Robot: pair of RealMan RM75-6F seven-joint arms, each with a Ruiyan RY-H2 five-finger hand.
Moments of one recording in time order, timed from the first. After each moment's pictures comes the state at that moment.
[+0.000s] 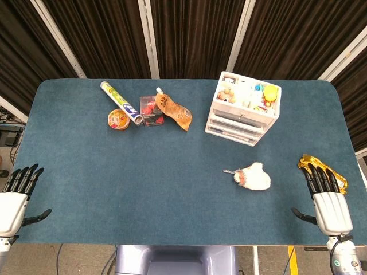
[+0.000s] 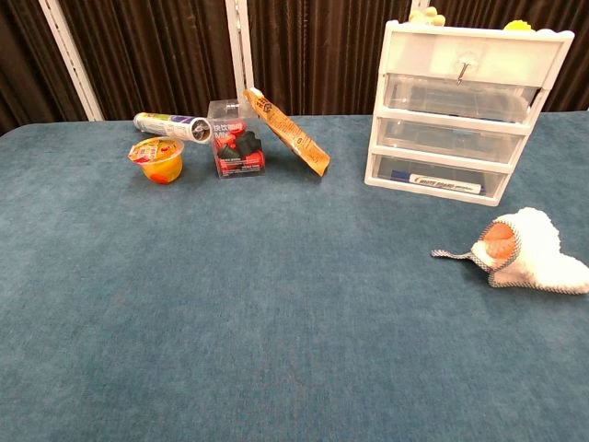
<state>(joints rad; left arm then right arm) -0.06 -1.12 0.03 -1.66 1.60 1.51 0.07 0.11 -1.17 0.00 -1.67 -1.54 1.56 -0.22</state>
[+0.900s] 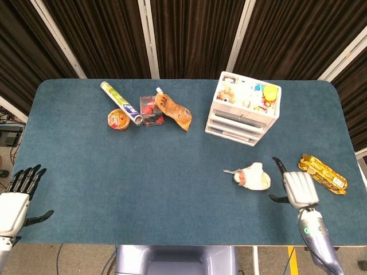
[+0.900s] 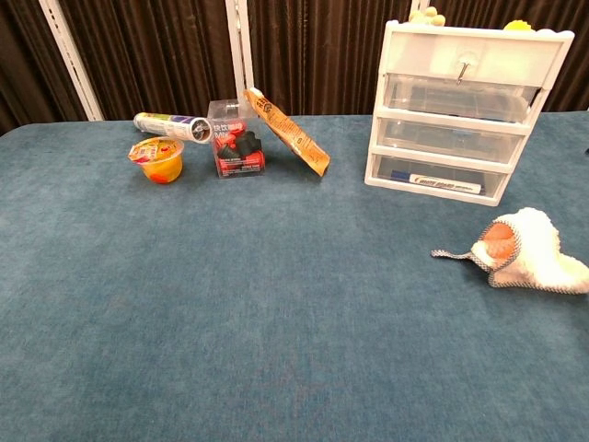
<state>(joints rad) -0.07 -1.10 0.03 -1.68 1.59 1.48 0.05 0.31 -1.24 0.14 -1.76 -1.18 1.19 -0.45</state>
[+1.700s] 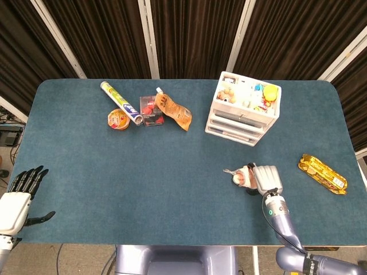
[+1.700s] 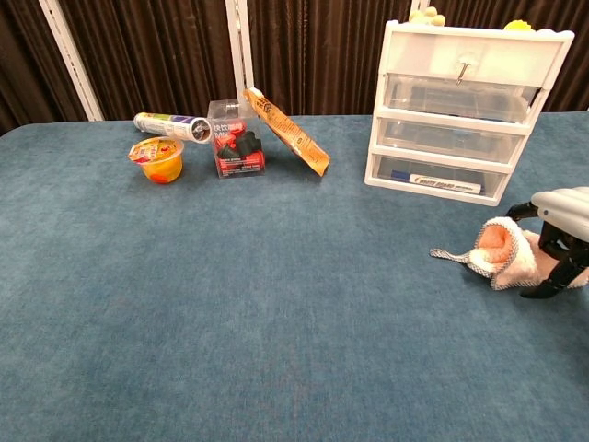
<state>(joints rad) -0.08 -1.08 0.04 -1.71 1.57 1.43 0.02 0.50 -1.54 0.16 -1.50 -0.94 1.09 -0.64</state>
